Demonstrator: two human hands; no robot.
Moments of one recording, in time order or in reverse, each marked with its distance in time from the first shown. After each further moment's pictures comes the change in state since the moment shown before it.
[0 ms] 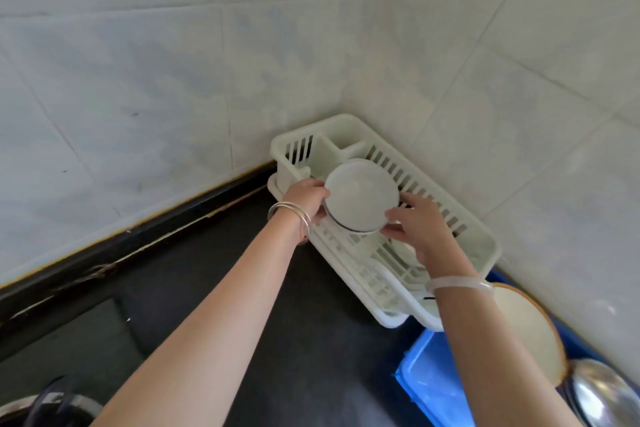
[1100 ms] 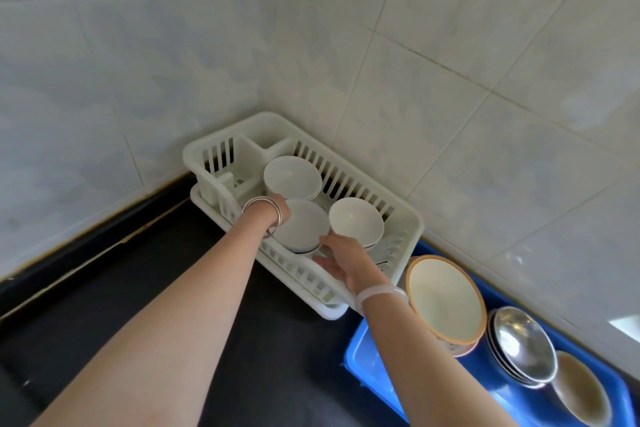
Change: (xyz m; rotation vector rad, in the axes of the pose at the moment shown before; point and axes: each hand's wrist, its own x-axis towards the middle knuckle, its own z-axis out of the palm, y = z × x) left_hand 0.063 -0.022 0.060 1.268 -0.188 0.001; right_hand 0.010 0.075 -0.007 0.244 0.018 0.325
